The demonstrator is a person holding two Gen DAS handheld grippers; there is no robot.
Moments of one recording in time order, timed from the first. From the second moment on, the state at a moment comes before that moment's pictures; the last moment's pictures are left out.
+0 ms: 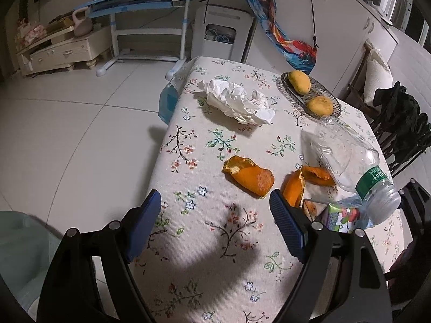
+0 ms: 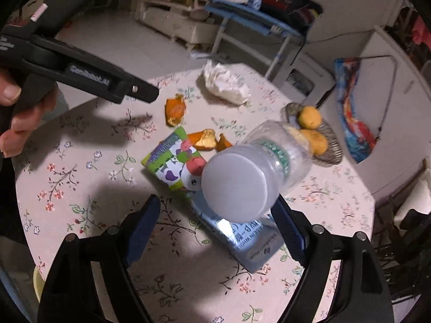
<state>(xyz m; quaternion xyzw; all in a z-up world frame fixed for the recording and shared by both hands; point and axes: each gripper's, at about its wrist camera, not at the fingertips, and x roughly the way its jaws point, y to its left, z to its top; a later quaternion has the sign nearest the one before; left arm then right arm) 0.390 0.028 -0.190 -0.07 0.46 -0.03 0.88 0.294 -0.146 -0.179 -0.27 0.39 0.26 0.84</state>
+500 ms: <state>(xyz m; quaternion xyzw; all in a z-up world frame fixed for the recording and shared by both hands) 0.410 0.012 -0.204 -0.05 0.47 -0.03 0.88 0.262 -0.189 -0.163 -0.12 0.52 0.25 0.81</state>
